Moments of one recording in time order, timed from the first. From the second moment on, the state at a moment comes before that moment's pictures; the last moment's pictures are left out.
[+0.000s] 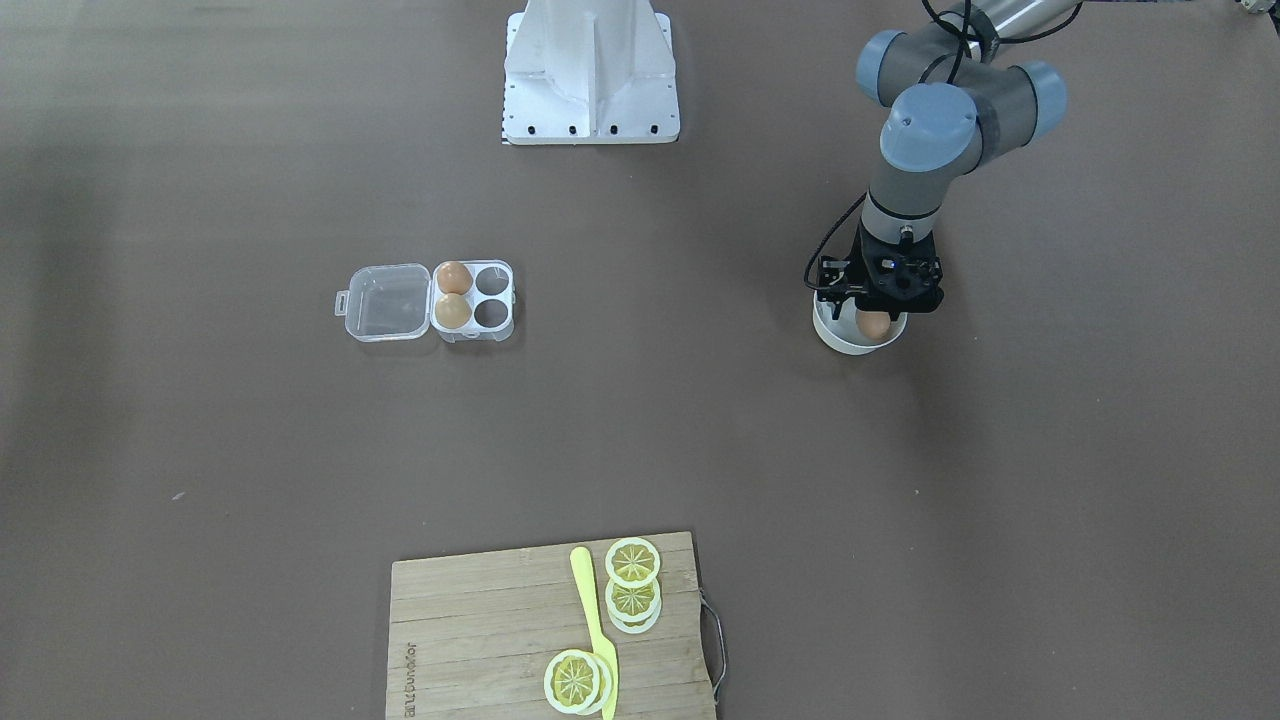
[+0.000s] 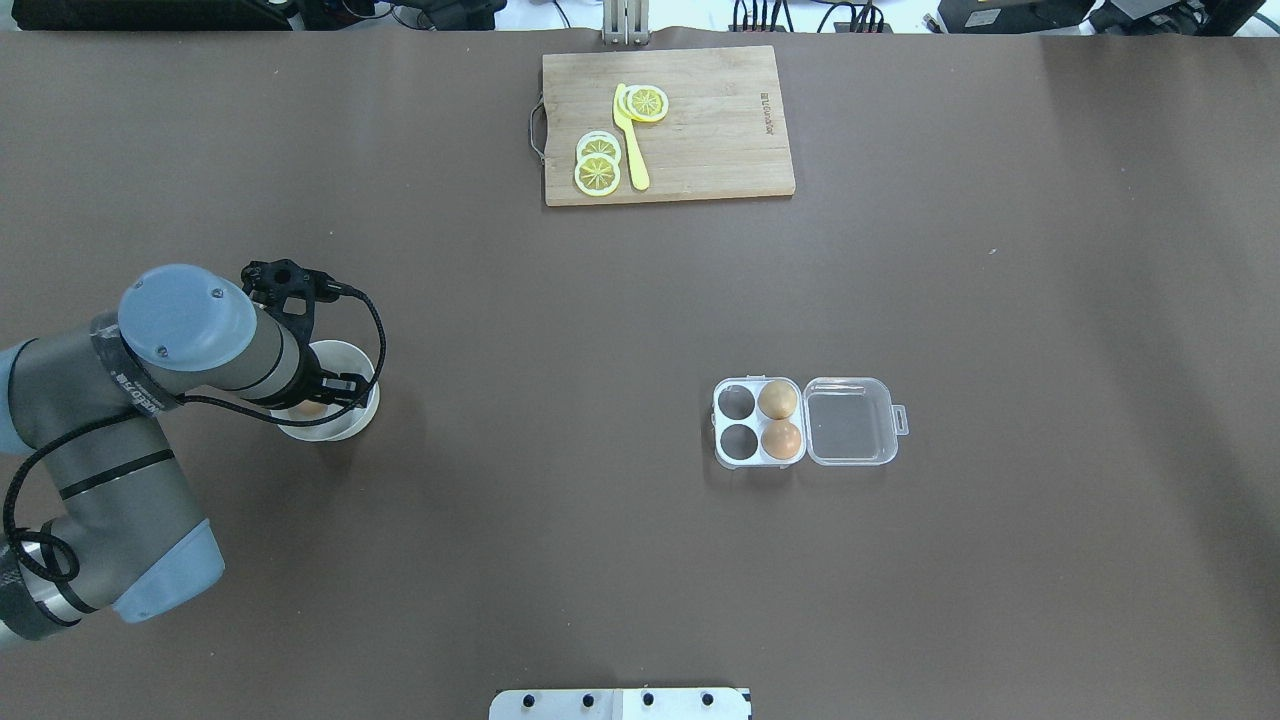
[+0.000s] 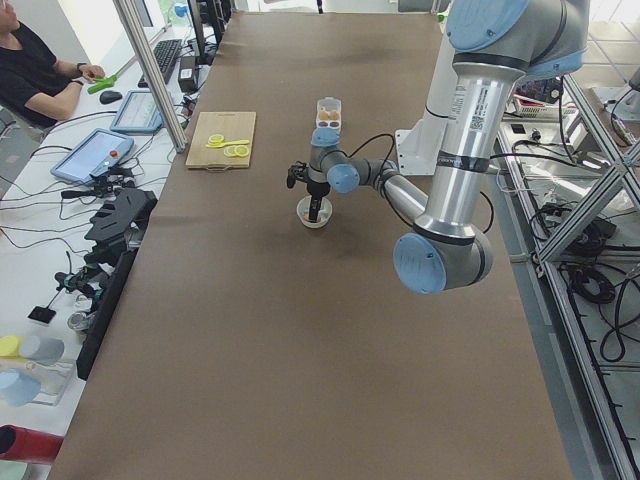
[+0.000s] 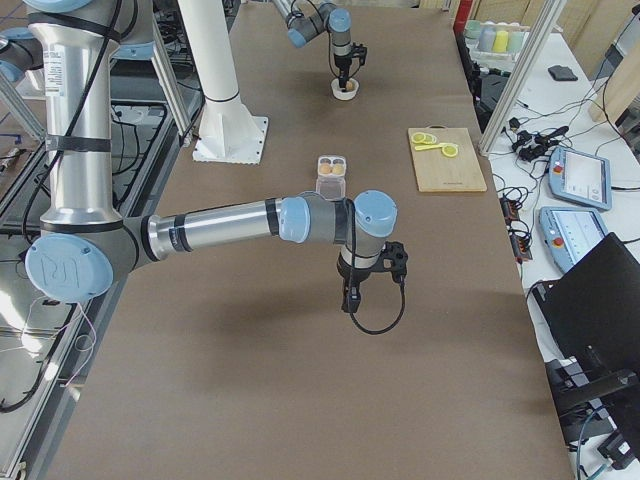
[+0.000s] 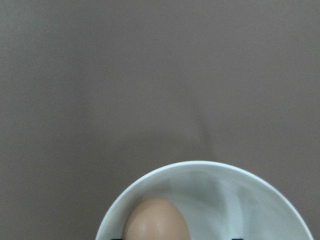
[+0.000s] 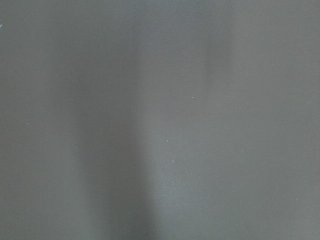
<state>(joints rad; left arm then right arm) -0.60 -1.81 -1.80 -1.76 -1.82 -0.98 1.47 -1.61 1.82 -1.82 2.35 -0.01</state>
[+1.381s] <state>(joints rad) -0.61 -1.81 -1.82 -1.76 -1.83 -0.98 1.47 -1.61 1.82 -1.82 2.35 -0.01</state>
